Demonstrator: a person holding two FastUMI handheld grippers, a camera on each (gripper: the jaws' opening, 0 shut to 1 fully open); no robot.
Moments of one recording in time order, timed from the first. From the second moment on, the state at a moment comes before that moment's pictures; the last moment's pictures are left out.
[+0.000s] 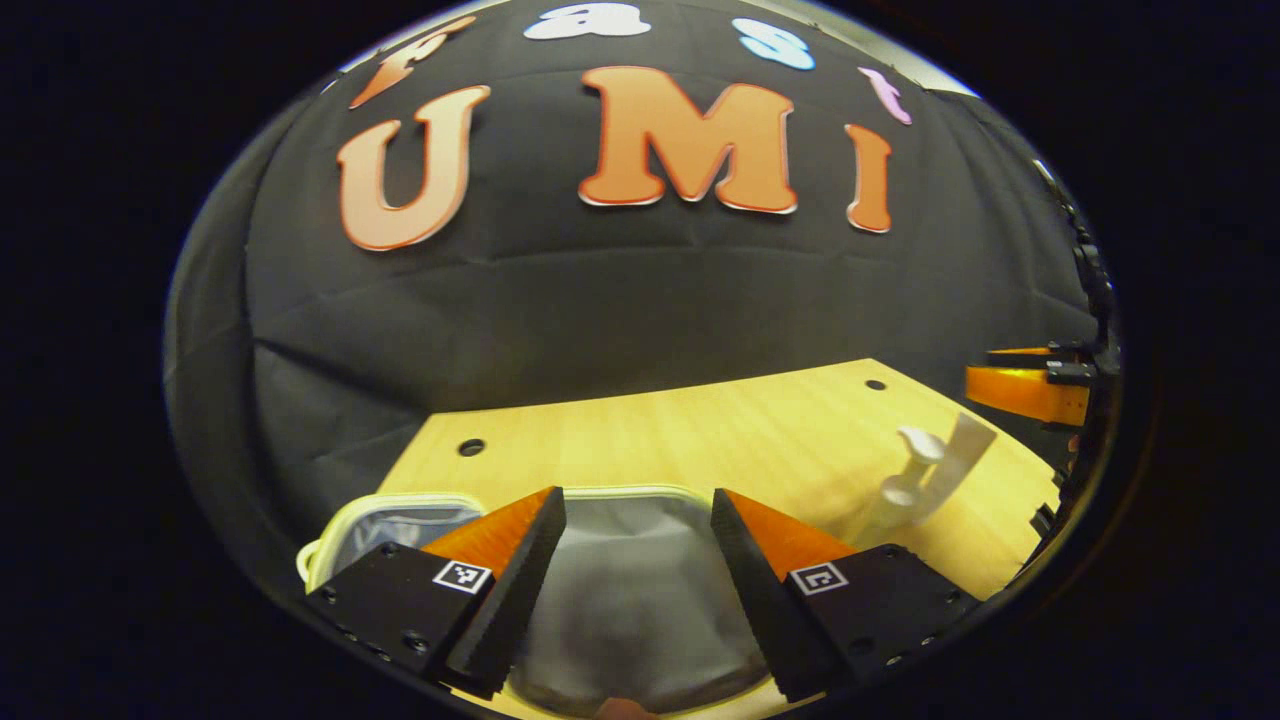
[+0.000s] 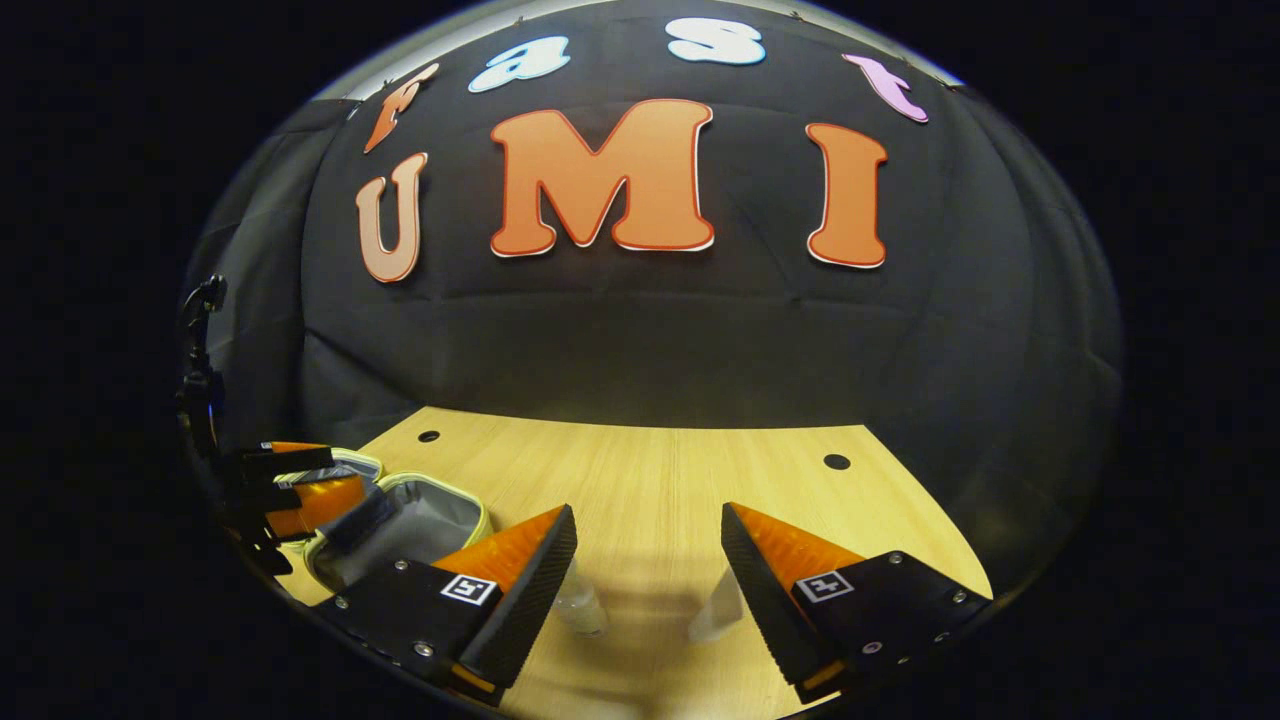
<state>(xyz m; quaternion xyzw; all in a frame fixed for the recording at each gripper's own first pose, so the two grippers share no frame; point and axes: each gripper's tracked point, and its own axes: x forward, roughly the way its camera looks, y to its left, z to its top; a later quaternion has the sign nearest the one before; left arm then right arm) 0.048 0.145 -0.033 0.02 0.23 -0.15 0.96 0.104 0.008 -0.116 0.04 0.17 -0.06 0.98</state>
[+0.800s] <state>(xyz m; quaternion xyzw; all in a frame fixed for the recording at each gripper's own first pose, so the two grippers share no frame) 0.019 -0.052 -0.105 0.09 0.27 -0.33 0.90 0.063 -0.048 -0.155 0.02 0.20 -0.09 0.97</state>
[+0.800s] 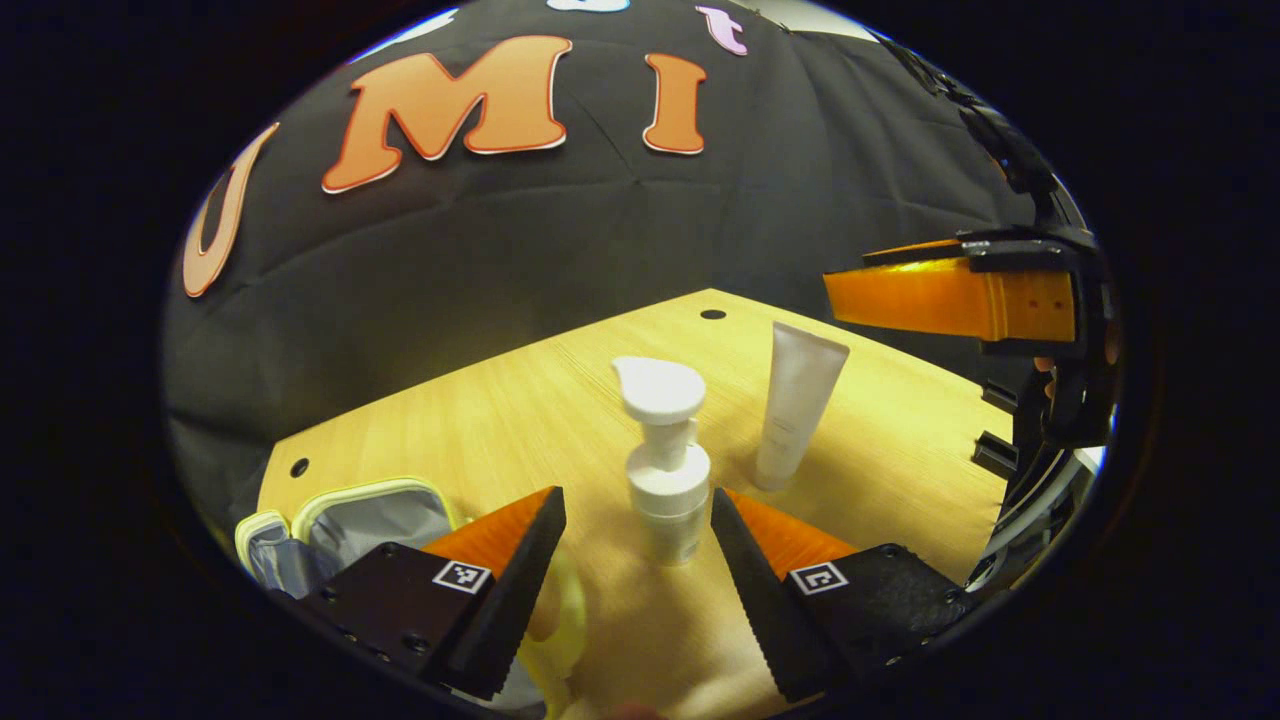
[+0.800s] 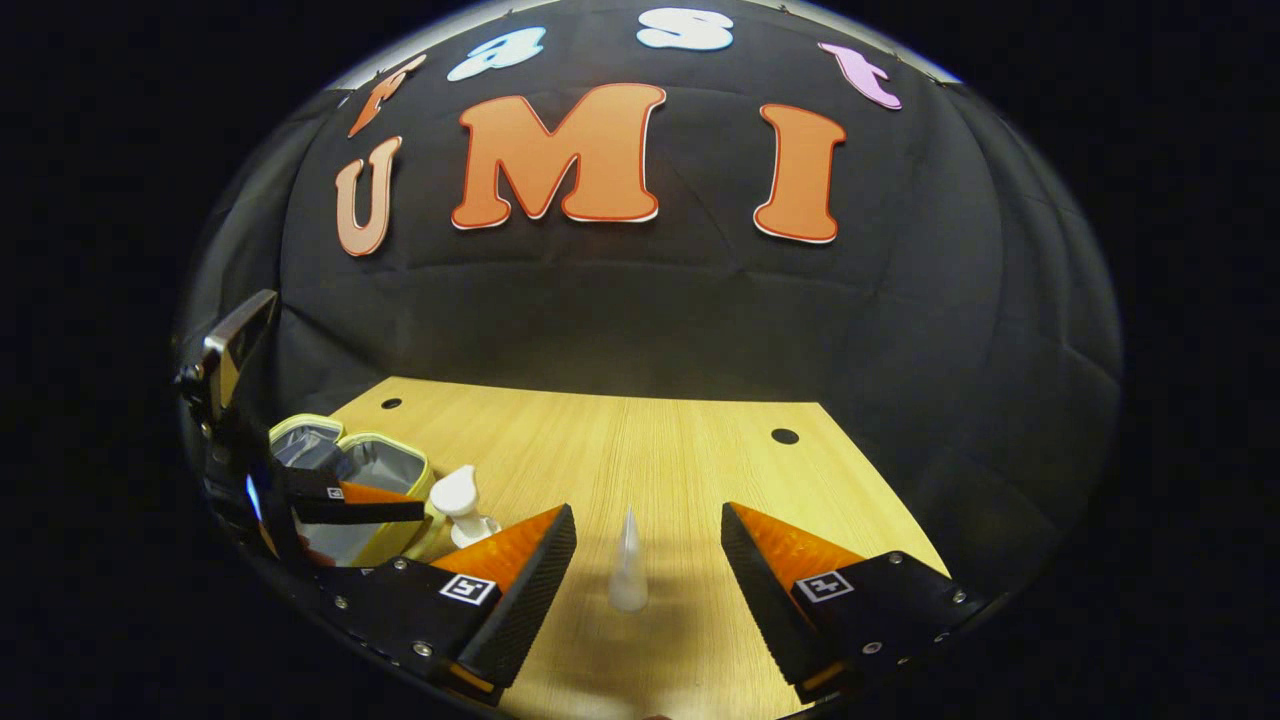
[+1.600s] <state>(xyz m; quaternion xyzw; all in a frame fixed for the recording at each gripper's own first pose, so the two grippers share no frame) 0.040 -0.075 -0.150 0.04 0.34 -0.29 0.89 0.057 -0.055 -0.207 0.01 0.26 -0.05 0.96</state>
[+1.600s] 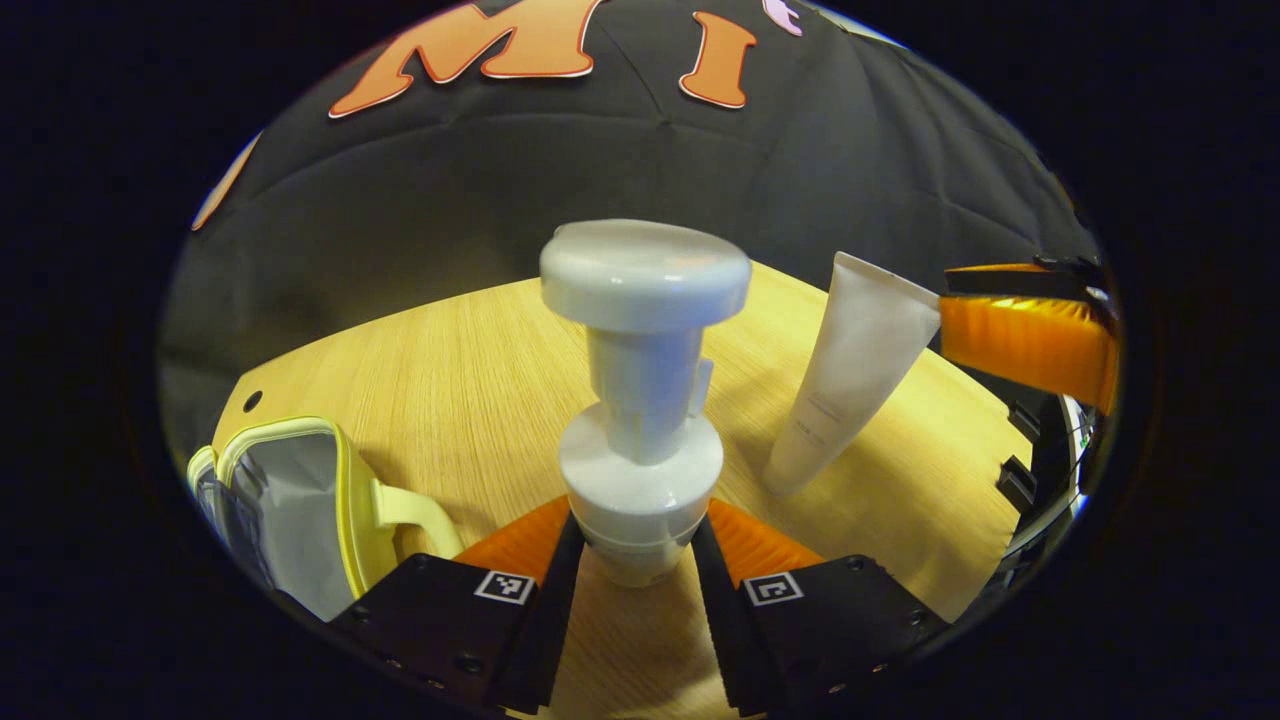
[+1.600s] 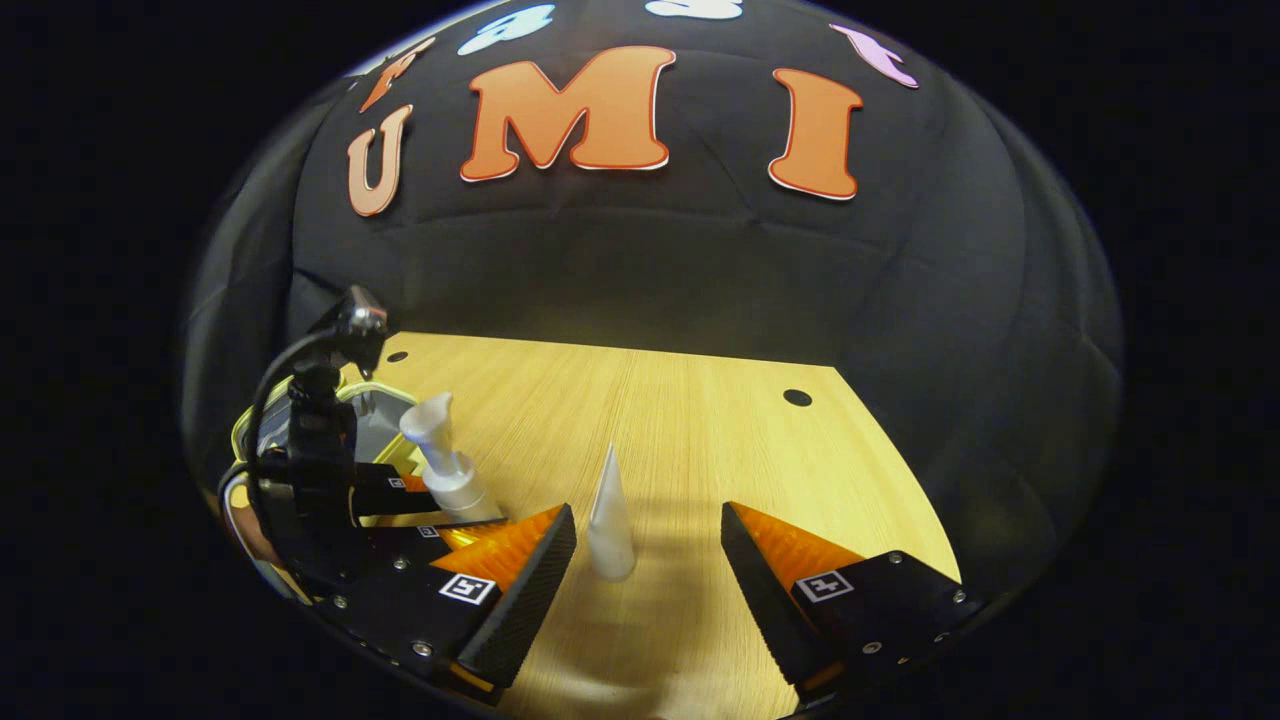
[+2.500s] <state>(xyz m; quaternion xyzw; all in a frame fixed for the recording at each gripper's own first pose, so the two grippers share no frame) 0.054 0.021 -0.035 0.03 0.30 -0.17 0.94 0.089 -0.019 -0.287 -0.01 0.30 0.05 0.95</state>
